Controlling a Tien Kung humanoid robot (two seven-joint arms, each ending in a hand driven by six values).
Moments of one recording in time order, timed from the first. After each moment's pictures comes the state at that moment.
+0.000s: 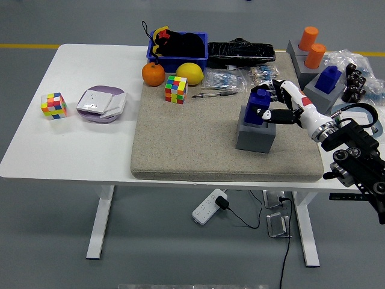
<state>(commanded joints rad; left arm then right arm) -0.06 0.26 -0.54 -0.28 0.50 -0.07 0.14 0.67 -0.29 0.72 0.94 -1.05 -0.13 0.27</state>
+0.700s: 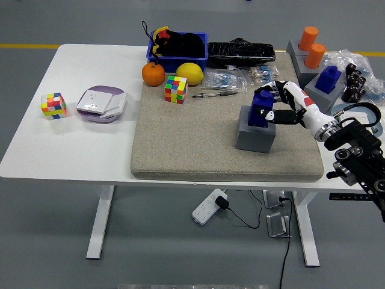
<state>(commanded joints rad) -0.06 0.26 -0.54 -0.28 0.50 -0.07 0.14 0.69 -0.31 0.69 0.91 -1.04 -0.12 0.28</state>
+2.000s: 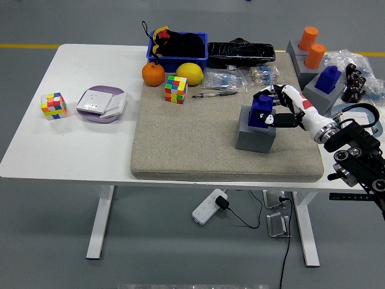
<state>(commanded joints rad) -0.07 0.26 -0.53 -0.28 0.49 -0.08 0.14 0.71 -0.30 0.64 0.86 -1.03 -0.11 0.31</state>
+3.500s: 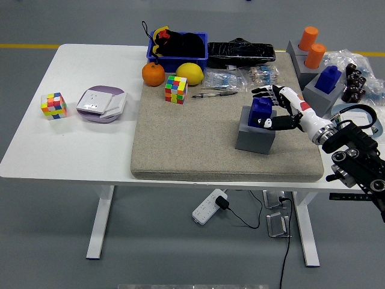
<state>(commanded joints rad) -0.07 0.25 -0.53 -0.28 0.49 -0.08 0.14 0.71 -0.30 0.61 0.86 -1.01 -0.12 0.31</state>
